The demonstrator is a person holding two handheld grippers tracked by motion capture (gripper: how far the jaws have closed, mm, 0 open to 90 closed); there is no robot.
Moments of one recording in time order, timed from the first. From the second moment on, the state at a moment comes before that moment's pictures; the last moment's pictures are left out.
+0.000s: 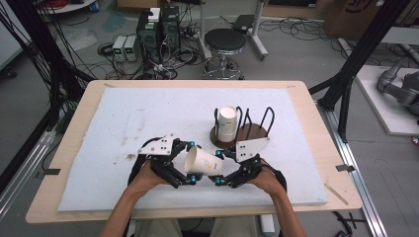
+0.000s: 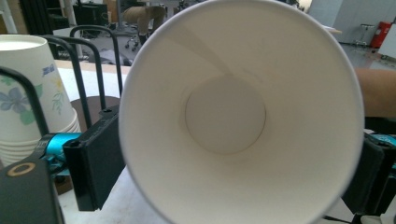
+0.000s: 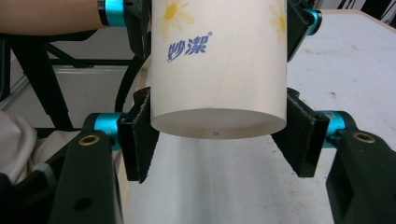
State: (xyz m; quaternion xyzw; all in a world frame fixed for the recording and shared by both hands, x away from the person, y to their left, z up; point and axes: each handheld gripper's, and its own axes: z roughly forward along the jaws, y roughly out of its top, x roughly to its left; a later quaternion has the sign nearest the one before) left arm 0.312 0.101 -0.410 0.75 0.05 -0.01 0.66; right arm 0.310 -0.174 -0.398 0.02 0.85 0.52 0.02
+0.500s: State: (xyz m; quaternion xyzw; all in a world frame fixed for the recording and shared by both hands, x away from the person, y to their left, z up) left arm 0.313 0.098 -0.410 0.75 0.04 -0.03 0.66; right arm 0.309 -0.171 -0.400 0.01 0.85 0.52 0.02
